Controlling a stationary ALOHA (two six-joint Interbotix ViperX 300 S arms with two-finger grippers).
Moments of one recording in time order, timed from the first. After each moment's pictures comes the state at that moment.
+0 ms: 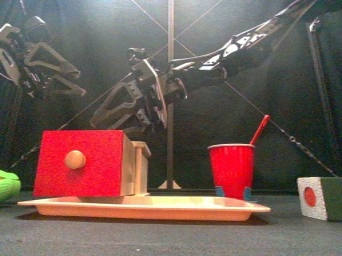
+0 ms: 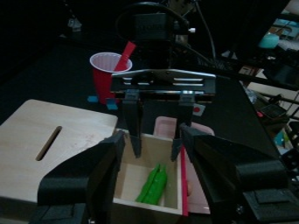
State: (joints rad) left arm 0.08 -0.86 1.31 -0.10 -0.30 -0.05; right arm -0.10 0.32 0.29 -0.69 -0.22 0.91
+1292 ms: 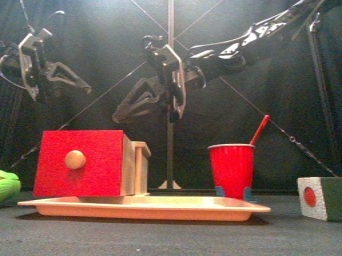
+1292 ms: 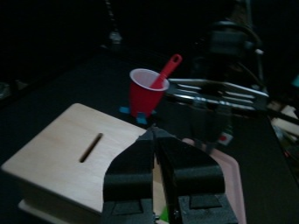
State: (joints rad) left arm 0.27 -0.86 1.29 -0.22 -0.33 -0.05; right arm -0.07 0.21 0.41 -0.69 -0.22 0.91
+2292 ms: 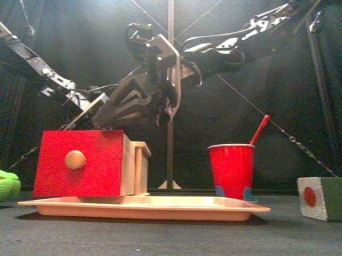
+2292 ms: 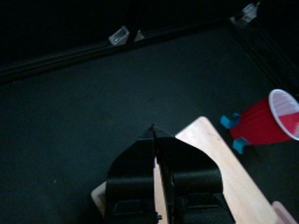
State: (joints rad) left arm 0.63 -0.27 0.94 -0.43 -0.16 -0.05; right arm 0.03 0.29 0.35 -0.72 -0.20 0.91
